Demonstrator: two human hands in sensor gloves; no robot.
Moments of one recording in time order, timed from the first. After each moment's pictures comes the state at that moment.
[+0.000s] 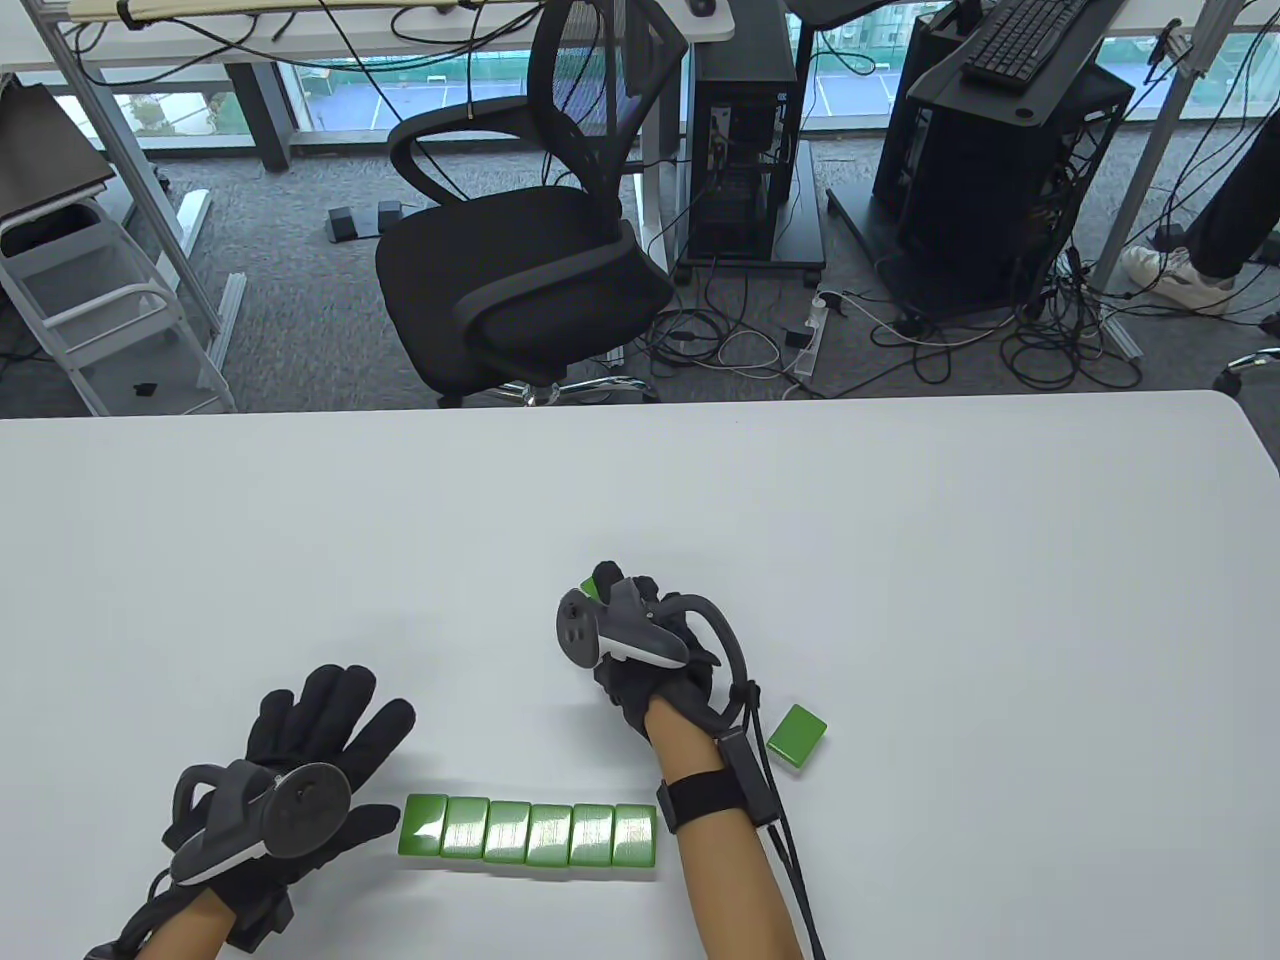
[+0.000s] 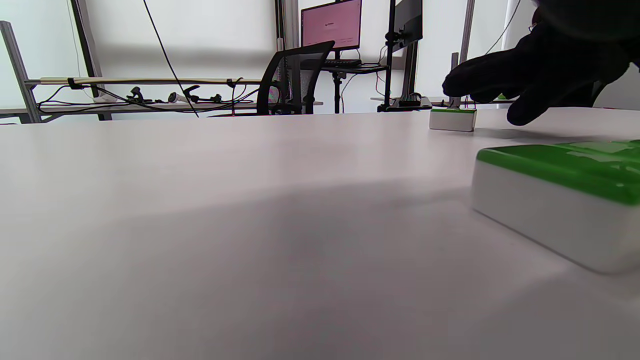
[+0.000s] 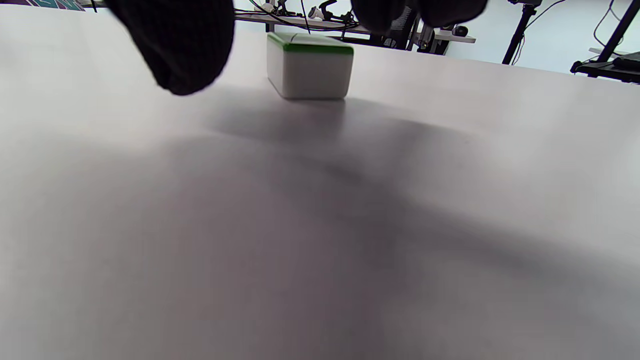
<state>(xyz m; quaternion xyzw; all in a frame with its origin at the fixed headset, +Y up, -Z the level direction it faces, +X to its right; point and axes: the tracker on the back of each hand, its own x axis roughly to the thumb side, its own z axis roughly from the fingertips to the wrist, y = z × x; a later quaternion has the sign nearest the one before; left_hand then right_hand) -0.312 -0.721 -0.246 -0.01 -0.17 -0.01 0.99 -0.030 -0.759 -0.397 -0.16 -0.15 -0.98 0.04</state>
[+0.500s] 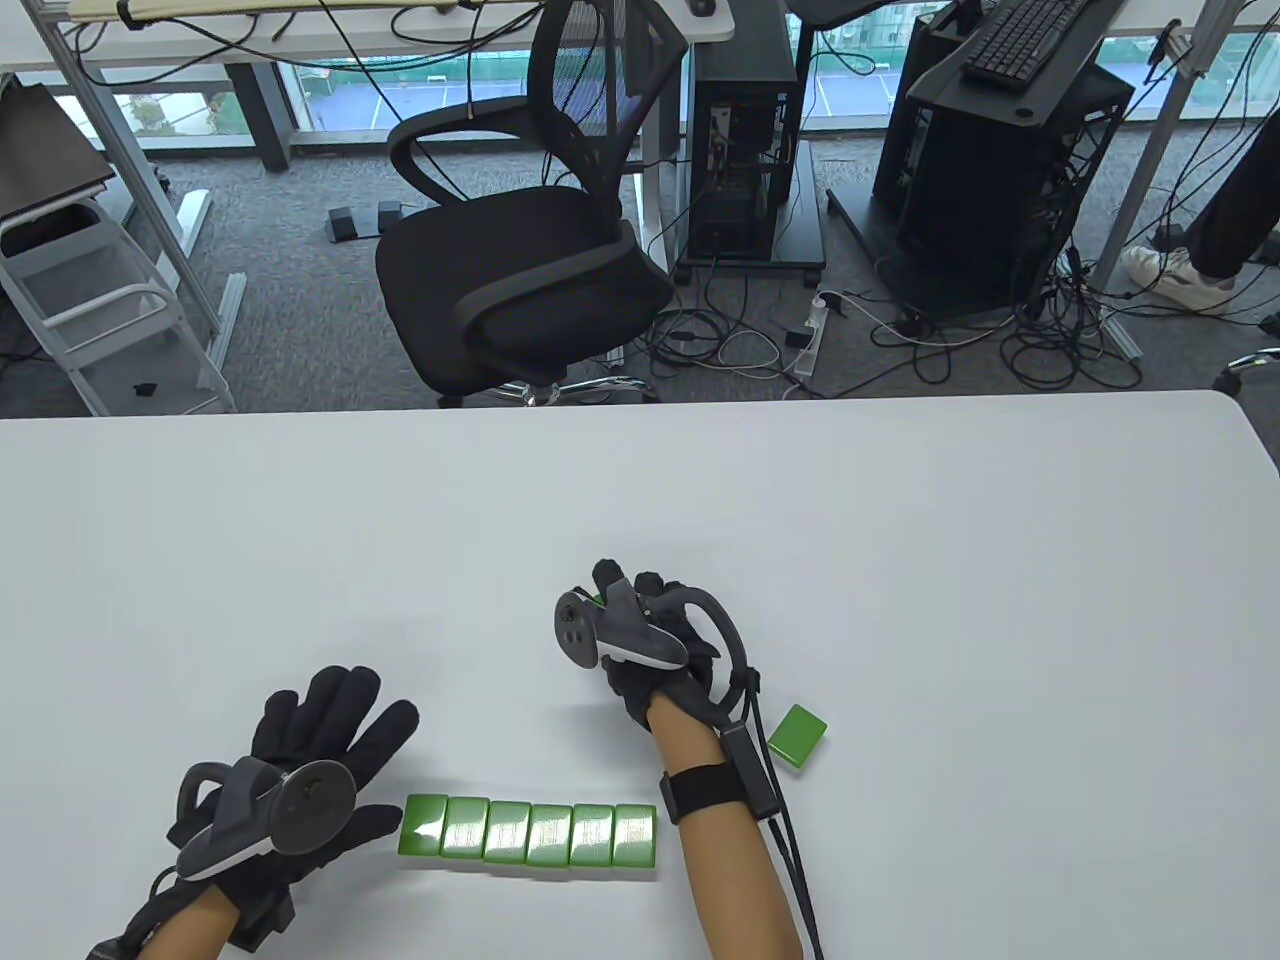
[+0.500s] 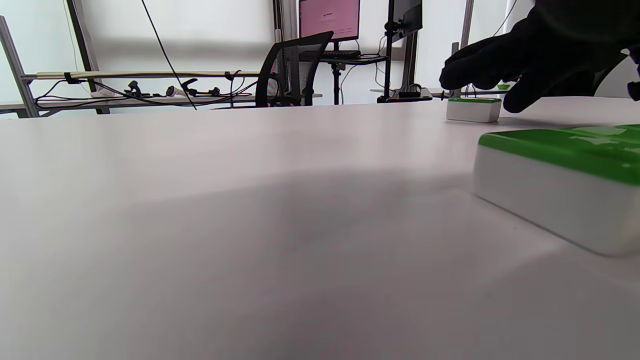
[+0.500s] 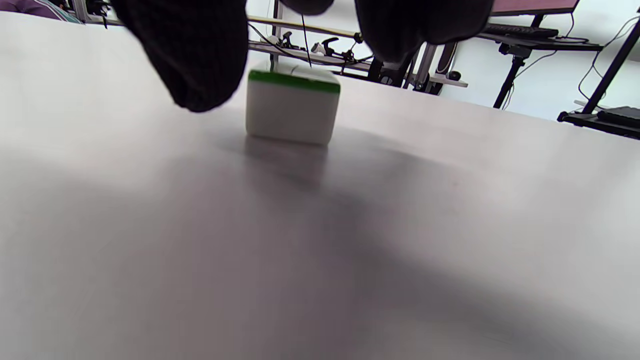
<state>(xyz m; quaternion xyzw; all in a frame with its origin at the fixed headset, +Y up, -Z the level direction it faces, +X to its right) -0.310 -0.722 -0.248 -0.02 -0.17 -0.02 0.98 -0.030 -0.758 -0.402 -0.16 -0.10 -0.98 0.07</state>
